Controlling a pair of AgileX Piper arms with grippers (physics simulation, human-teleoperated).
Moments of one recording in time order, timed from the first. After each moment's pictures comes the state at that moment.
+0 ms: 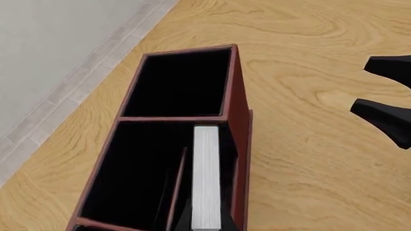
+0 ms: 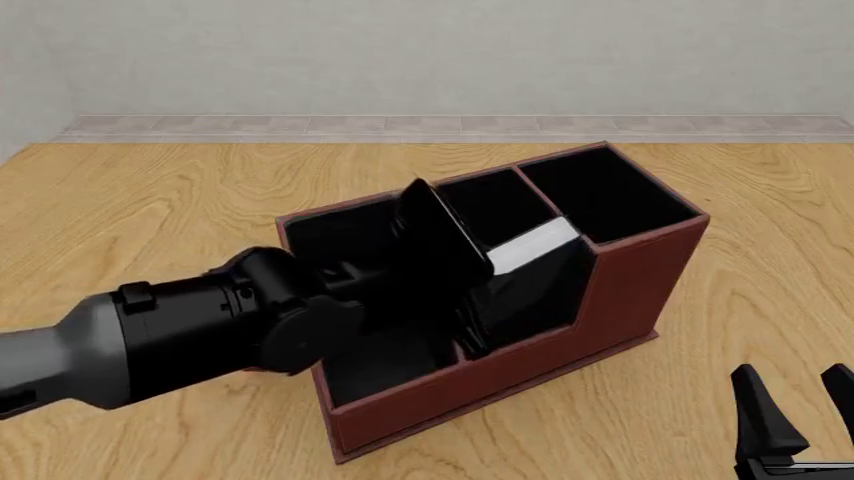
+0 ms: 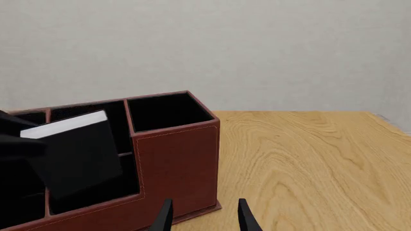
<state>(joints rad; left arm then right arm) -0.90 1.51 -1.06 0.07 0.29 0.00 0.01 -0.01 0.00 0.00</state>
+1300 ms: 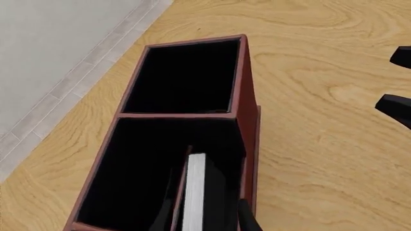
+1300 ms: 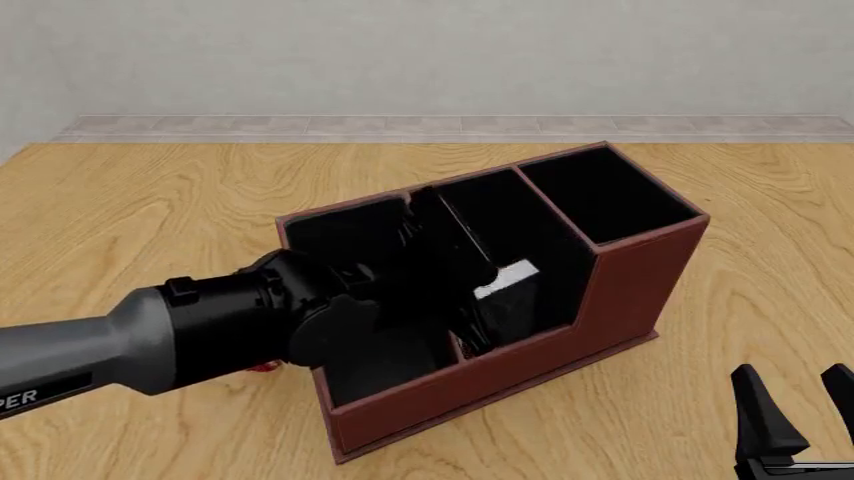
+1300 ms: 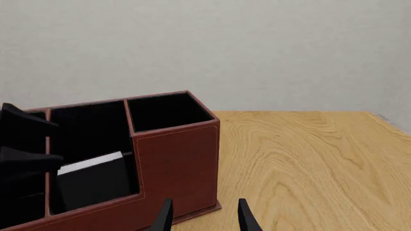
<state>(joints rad) -0.88 1.58 -1.07 0.03 0.30 0.00 0.01 -0.01 0.00 0.00</state>
